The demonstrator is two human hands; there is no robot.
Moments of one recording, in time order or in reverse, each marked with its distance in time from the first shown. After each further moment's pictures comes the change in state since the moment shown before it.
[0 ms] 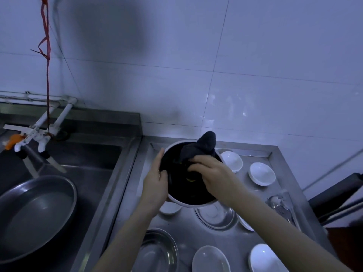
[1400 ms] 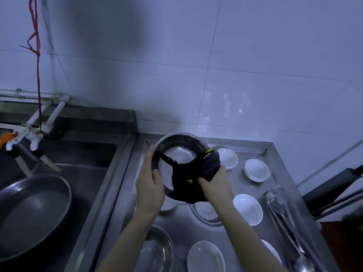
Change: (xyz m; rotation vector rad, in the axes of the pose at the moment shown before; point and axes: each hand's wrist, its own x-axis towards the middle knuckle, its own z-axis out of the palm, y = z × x) left_hand -0.018 0.001 0.013 0.096 0.198 0.231; right_hand -0.024 -0.019 0.019 0.430 0.060 1.218
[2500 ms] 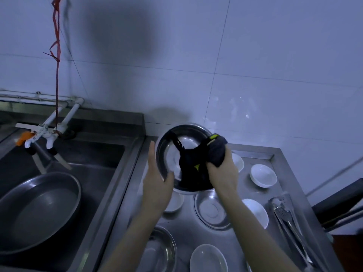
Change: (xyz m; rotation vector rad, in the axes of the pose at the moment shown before) left_hand -0.006 0.018 -0.008 0.120 -0.023 0.022; right_hand 0.016 -0.023 -0.010 0.163 0.127 -0.221
